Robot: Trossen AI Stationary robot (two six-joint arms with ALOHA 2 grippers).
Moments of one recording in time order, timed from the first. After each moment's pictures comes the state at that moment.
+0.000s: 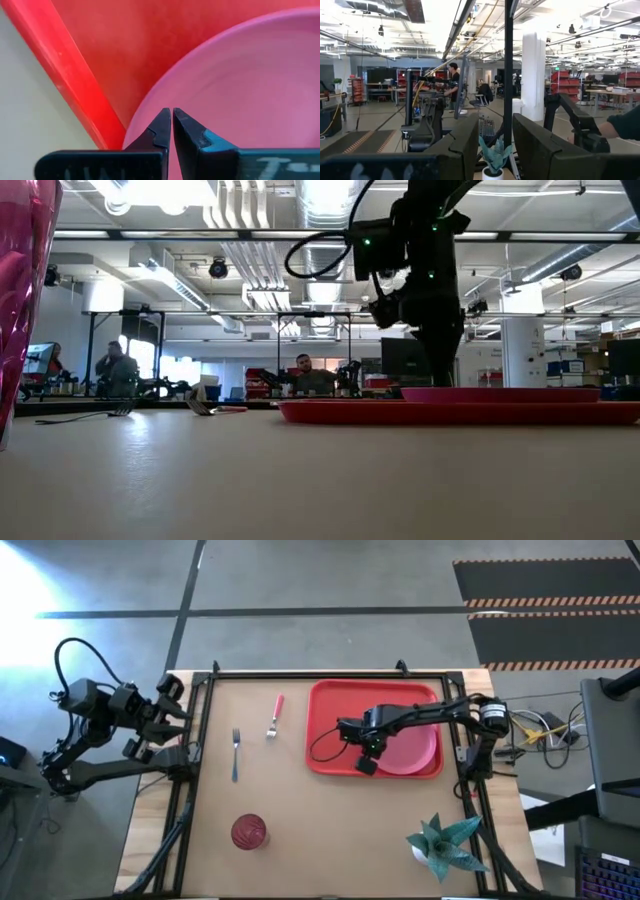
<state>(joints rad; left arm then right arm) 0.35 0.42 0.94 -0.21 0.58 -0.18 -0.15 1.84 1.30 -1.03 0.00 0.28</state>
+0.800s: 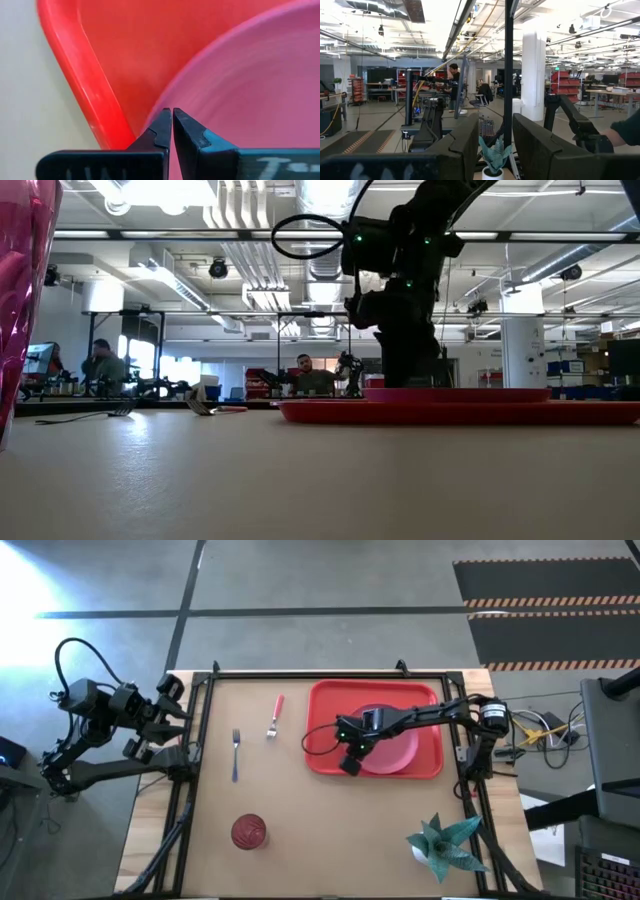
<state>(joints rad) 0.35 0.42 0.94 -0.21 0.58 -0.18 -0.15 1.84 1.23 -0.65 -0.09 0.34</state>
